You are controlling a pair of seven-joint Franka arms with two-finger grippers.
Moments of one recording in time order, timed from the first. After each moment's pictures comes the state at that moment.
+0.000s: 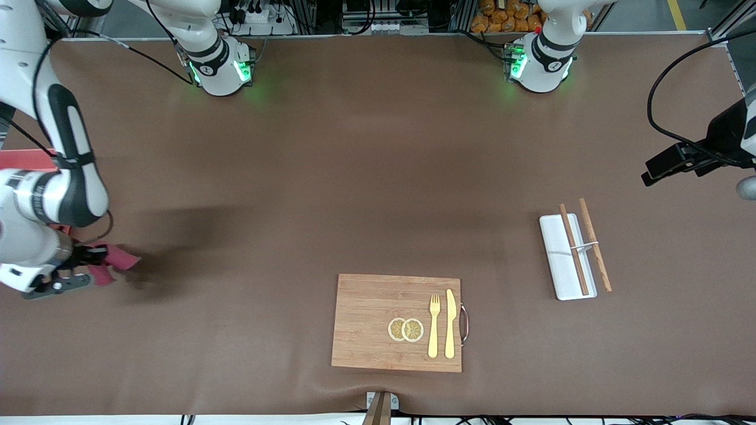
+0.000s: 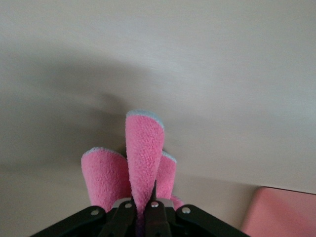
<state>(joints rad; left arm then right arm) 0.23 0.14 -0.35 -1.35 0.02 1.51 -0.31 -0.21 0.60 0.03 -1.65 -0.25 2.19 -0.28</state>
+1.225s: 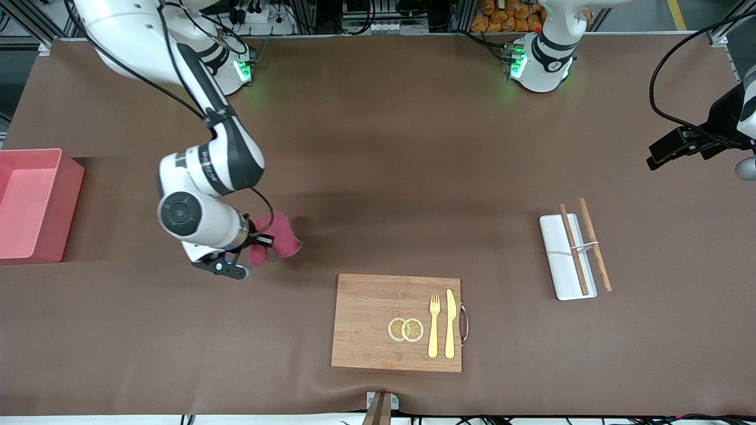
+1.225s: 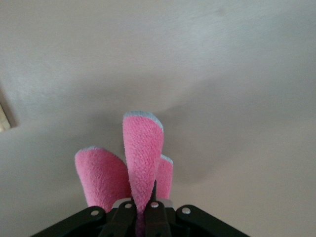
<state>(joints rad) 0.00 0.05 -0.07 -1.45 0.02 1.51 -0.27 0.28 0.49 0.02 -1.63 0.06 1.96 0.51</state>
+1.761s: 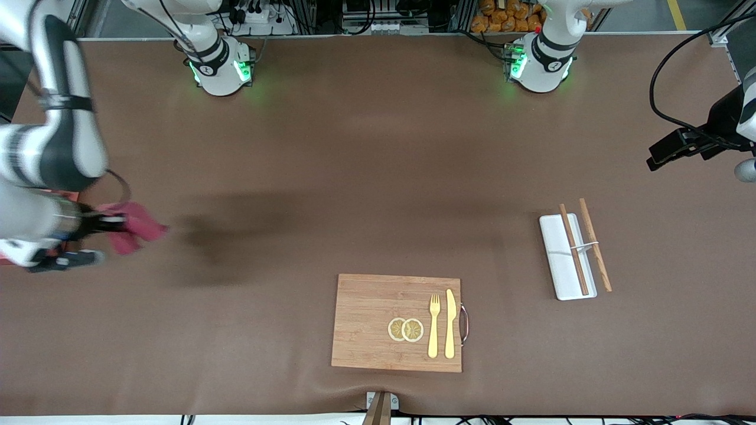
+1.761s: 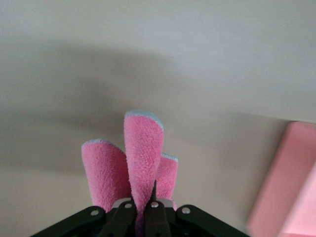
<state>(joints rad) 0.00 0.05 -0.07 -1.46 0.02 1.51 -0.27 -0.13 0.35 -0.05 -1.60 -0.09 1.77 -0.40</state>
